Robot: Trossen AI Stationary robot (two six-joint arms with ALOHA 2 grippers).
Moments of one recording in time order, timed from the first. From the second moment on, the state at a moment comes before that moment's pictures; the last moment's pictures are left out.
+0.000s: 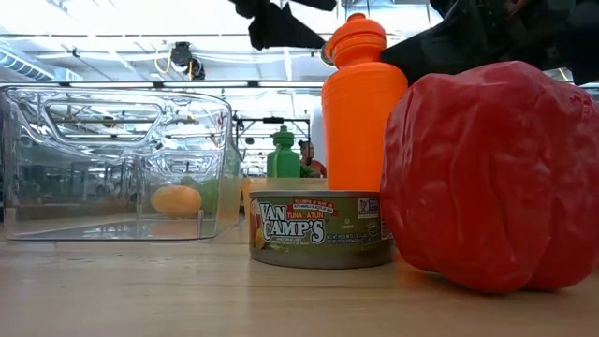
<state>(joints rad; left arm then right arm) -0.16 1.56 1.18 -0.10 -0.16 -0.10 0.40 1.50 0.46 0.89 0.31 0.14</state>
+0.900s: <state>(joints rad) -0.25 1.76 1.18 0.08 -0.21 -0.14 0.40 1.50 0.46 0.89 0.31 0.15</state>
